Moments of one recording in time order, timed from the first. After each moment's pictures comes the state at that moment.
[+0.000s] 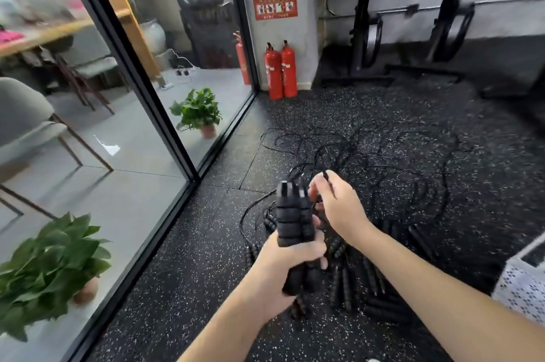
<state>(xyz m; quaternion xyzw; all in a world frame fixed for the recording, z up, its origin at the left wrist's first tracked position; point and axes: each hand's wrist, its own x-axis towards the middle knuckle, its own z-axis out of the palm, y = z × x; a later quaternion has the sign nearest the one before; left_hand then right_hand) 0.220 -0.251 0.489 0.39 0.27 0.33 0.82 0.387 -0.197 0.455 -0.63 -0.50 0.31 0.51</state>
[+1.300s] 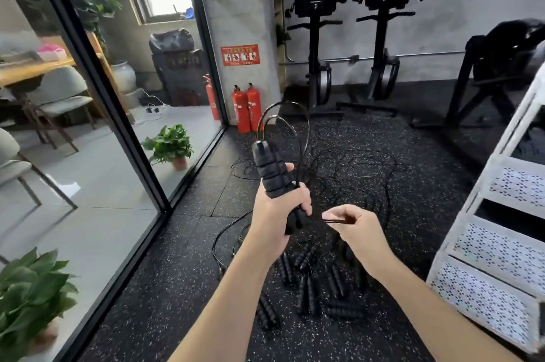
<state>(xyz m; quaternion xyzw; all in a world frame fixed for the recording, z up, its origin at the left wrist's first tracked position) 0.277 -0.304 0.589 0.49 0.24 0.45 0.71 0.434 -0.369 0.525 -0.65 -0.41 0.29 0.57</state>
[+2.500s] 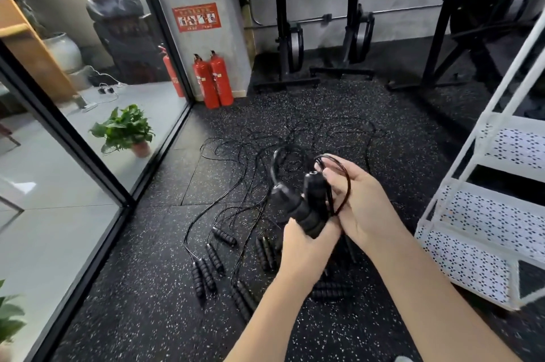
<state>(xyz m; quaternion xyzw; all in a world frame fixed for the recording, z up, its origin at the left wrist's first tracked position) 0.377 -0.310 0.468 0.62 0.37 0.37 0.59 0.481 -0.329 0.529 -0.44 -0.14 0.45 0.76</state>
